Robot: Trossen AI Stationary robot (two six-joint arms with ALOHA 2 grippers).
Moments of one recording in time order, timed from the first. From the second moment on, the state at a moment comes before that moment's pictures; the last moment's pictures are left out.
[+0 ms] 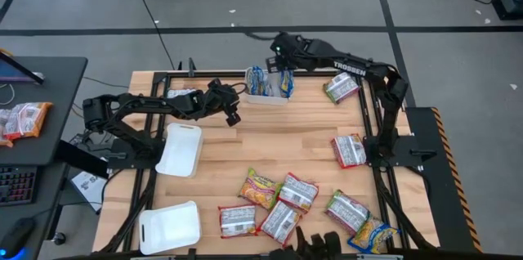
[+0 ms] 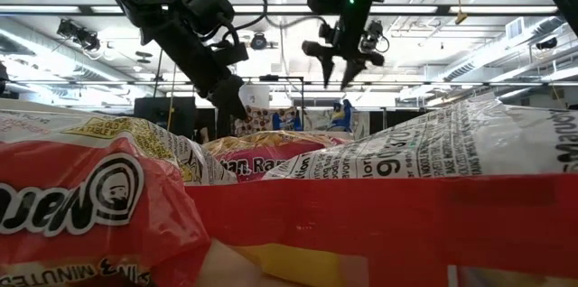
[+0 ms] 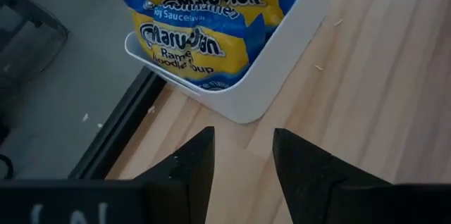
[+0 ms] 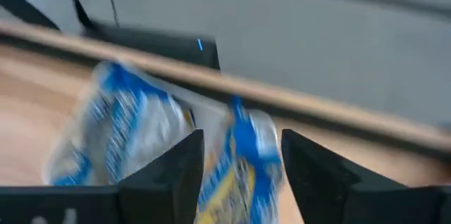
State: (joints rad) left arm 0.36 1.49 0.76 0.05 -0.35 0.13; right arm -0.54 1.88 1.77 -0.86 0.41 0.66
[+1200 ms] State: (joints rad) left arm 0.22 1.93 0.95 0.45 -0.22 0.00; right arm -0.72 2.05 1.77 -0.72 0.10 0.53
